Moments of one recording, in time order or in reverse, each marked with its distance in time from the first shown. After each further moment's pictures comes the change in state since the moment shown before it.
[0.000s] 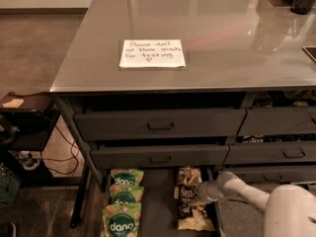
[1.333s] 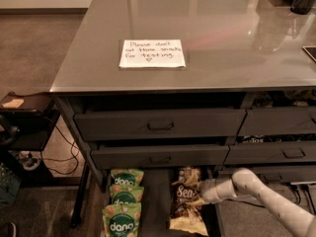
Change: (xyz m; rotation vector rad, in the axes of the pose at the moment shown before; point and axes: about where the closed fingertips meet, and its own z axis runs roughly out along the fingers) arm -0.103 0.017 -0.091 -0.029 -0.355 0.102
